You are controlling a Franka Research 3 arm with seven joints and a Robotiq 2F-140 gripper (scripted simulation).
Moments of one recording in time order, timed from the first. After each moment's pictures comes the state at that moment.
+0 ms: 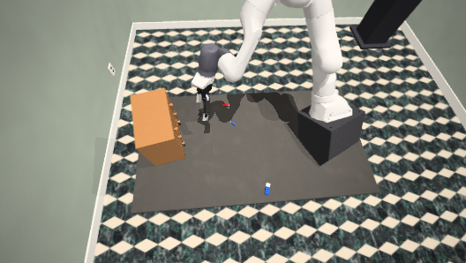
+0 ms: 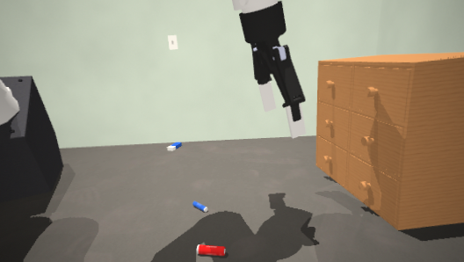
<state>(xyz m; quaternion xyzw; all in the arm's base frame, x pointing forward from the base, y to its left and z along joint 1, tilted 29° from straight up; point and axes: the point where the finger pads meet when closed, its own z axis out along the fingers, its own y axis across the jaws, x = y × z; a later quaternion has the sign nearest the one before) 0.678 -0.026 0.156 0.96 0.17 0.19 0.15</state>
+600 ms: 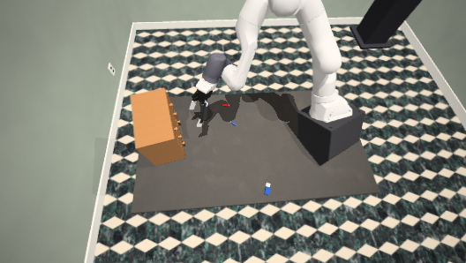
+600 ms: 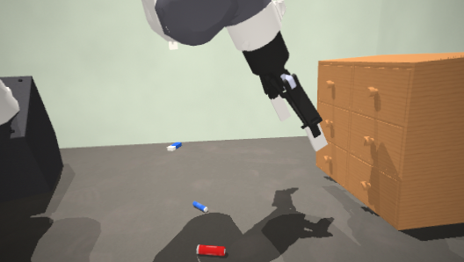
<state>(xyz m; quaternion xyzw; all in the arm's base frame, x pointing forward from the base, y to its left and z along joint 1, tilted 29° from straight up) 0.726 -0.015 0.126 0.93 0.22 0.29 0.10</state>
